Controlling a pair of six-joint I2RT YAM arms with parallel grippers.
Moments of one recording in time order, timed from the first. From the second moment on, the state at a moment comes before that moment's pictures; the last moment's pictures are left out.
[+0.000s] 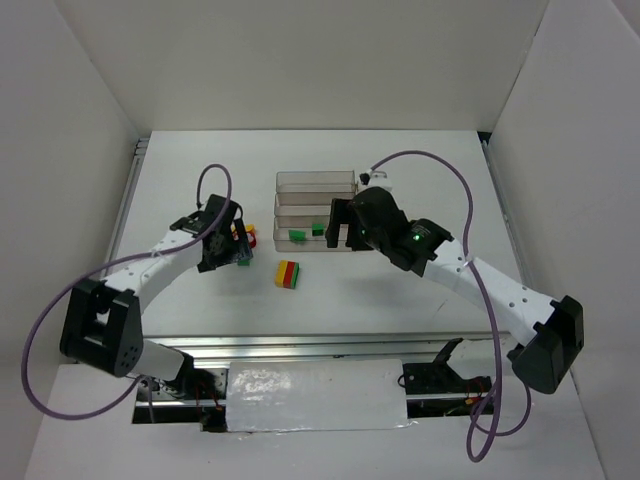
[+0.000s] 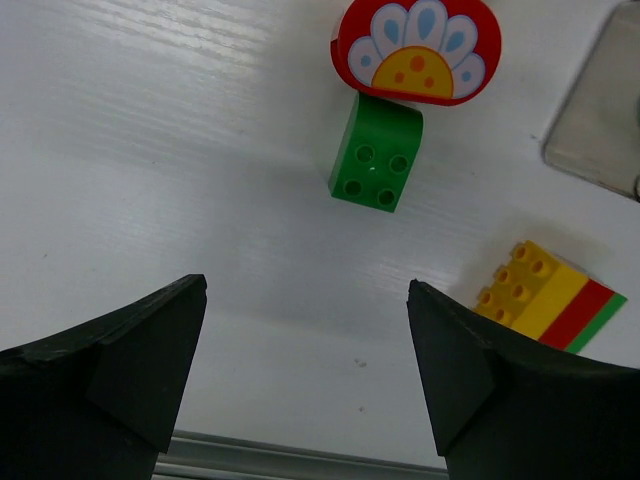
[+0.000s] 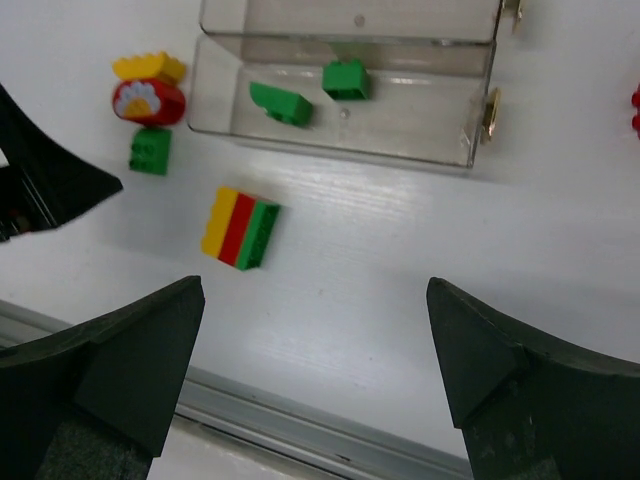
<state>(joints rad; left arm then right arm) -0.31 1.37 0.94 -0.67 -0.21 -0.62 0.76 1.27 1.18 -0.56 0.28 0.63</state>
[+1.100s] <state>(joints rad) -0.32 1.70 1.01 -0.46 -0.21 -0.55 0.76 1.19 1.02 -0.57 0.20 0.59</state>
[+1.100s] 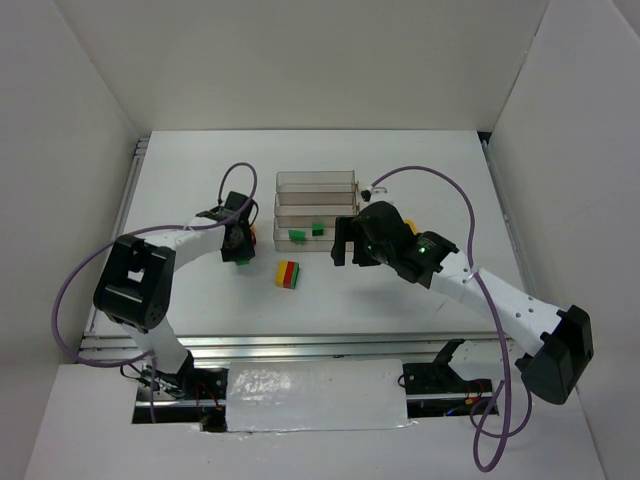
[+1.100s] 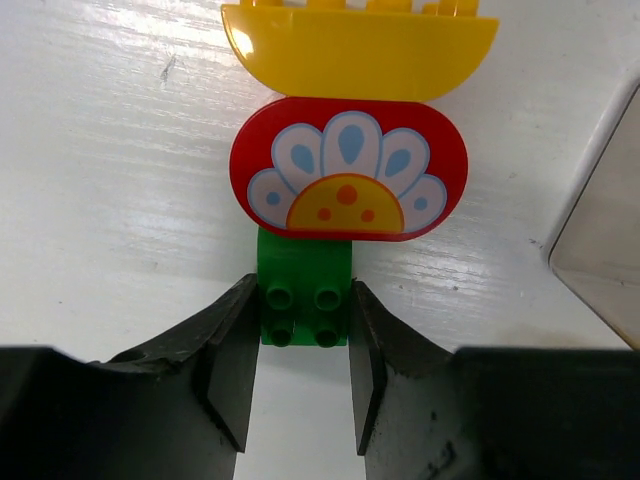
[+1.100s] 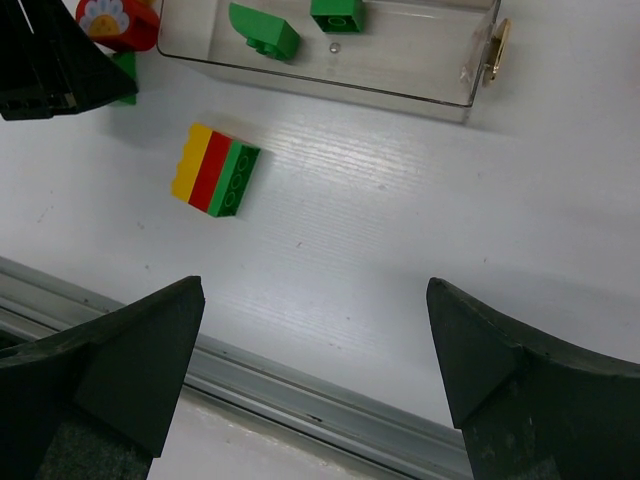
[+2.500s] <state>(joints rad) -0.53 1.72 1.27 -0.37 -0.11 -0.59 0.74 1.06 0.89 -0.54 0.28 0.59</state>
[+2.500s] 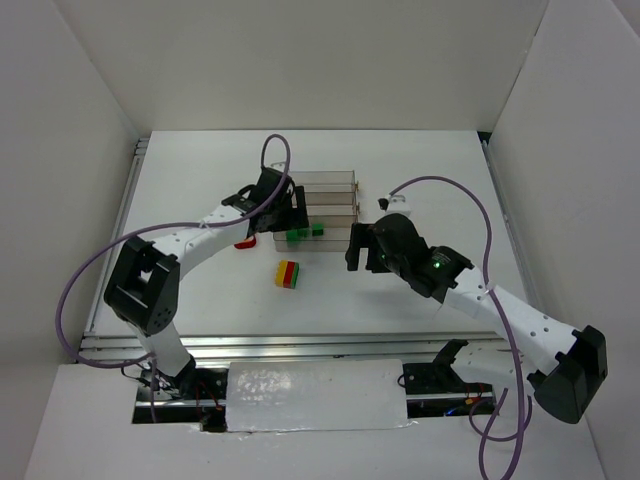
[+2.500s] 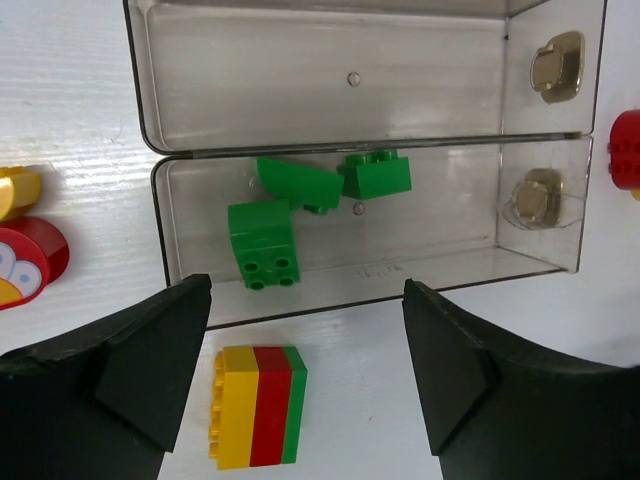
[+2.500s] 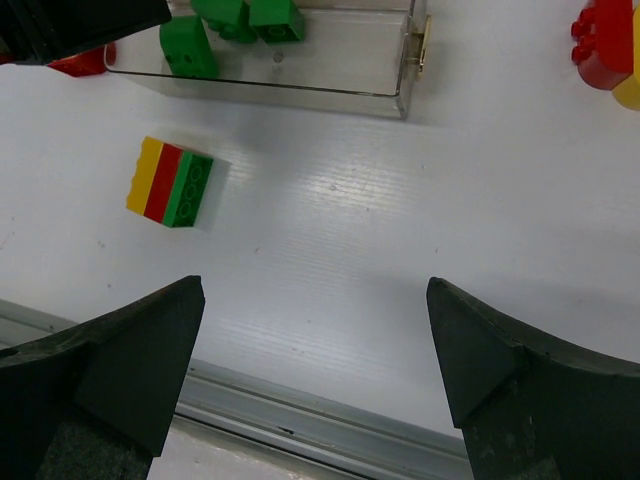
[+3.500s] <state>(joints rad) -0.78 1.54 1.01 -0.58 -0.31 -0.64 0.73 0.97 0.82 -0.50 0.24 0.70</state>
